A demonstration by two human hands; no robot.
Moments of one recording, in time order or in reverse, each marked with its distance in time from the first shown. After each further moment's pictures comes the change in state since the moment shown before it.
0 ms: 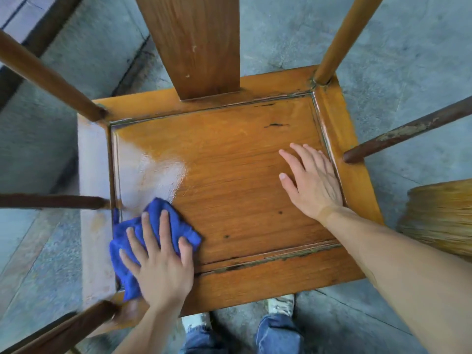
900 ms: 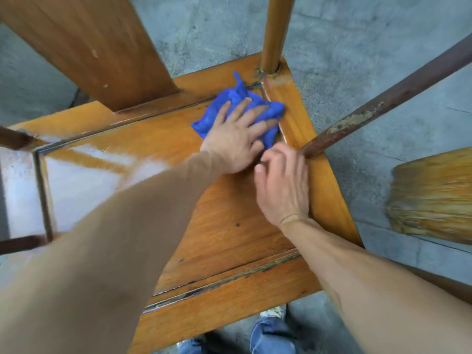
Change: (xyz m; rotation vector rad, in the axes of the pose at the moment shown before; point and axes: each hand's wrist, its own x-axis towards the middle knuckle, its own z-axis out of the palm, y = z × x) left_hand 0.147 0.283 -0.010 0.290 -0.132 1.107; right_hand -0.004 0.009 0.012 0.268 0.464 0.229
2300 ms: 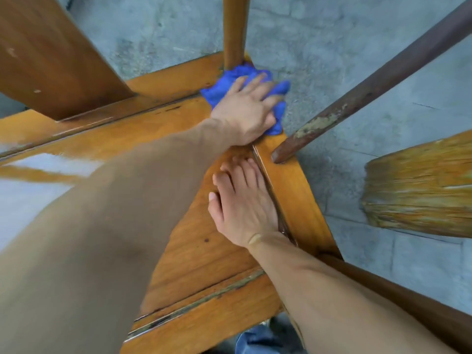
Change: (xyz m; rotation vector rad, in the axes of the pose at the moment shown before) left_hand 0.105 0.040 -0.008 0.062 0.018 0.162; right_hand -0.006 0.003 0.006 -0.154 -0.215 -0.207
